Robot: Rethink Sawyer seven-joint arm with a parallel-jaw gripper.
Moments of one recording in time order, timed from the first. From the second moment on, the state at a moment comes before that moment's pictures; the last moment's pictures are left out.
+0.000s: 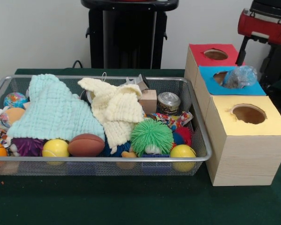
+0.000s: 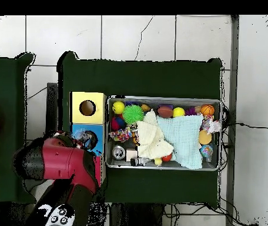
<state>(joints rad) 0.47 -0.60 -0.42 1.66 0.36 0.49 2.15</state>
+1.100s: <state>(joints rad) 0.41 -0.66 -0.43 1.71 0.35 0.49 2.15</state>
